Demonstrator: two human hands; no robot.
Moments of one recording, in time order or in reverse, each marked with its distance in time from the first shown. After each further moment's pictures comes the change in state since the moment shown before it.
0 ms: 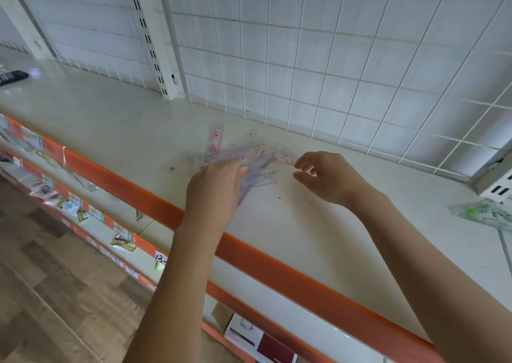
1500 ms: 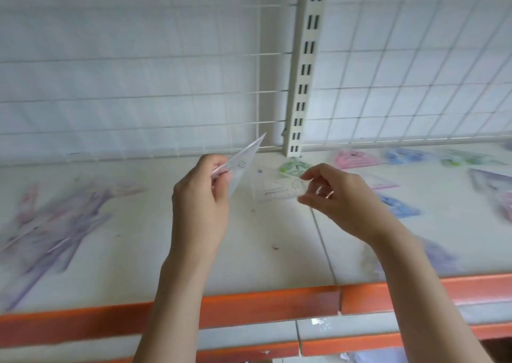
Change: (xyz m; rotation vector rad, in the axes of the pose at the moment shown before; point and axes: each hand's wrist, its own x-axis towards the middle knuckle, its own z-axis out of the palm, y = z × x) left_hand -0.034 0.198 0.035 -0.745 0.003 0.312; right_hand -0.221 0.109 -0.092 0.205 0.452 0.388
